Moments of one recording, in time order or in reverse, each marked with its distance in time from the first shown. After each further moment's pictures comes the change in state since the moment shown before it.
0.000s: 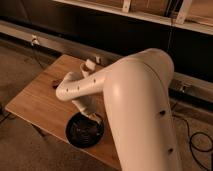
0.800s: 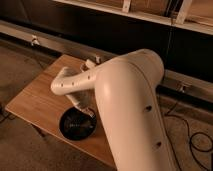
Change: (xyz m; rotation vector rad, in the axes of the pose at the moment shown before) arm -0.051 -0.002 -0.019 -0.018 -0.081 0.040
